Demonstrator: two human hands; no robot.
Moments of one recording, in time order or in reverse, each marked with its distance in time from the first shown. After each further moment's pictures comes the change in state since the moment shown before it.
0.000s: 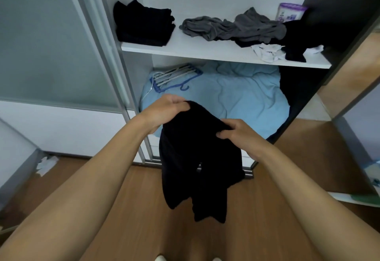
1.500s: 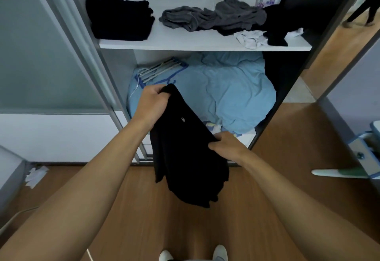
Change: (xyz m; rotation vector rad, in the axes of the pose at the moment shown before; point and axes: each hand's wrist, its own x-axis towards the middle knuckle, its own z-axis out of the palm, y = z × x) left_hand 0.017 -0.011 0.016 -0.072 0.329 0.103; right_hand 0.005 0.070 0.024 -0.291 0.104 0.162
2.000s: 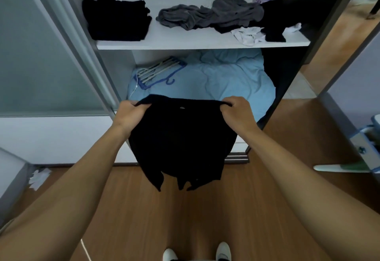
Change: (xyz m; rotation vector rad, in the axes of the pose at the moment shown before) left_hand 0.007 -0.047 -0.047 0.089 0.063 -0.263; right_hand 0.012 -0.039 -0.049 0.025 0.498 -0.218
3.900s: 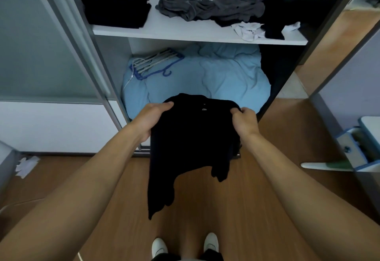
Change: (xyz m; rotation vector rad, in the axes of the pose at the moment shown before) left_hand -0.037 -0.007 0.048 -0.331 -0.399 -0.141; right_hand -0.027 0.024 -0.004 0.300 0.070 0.498
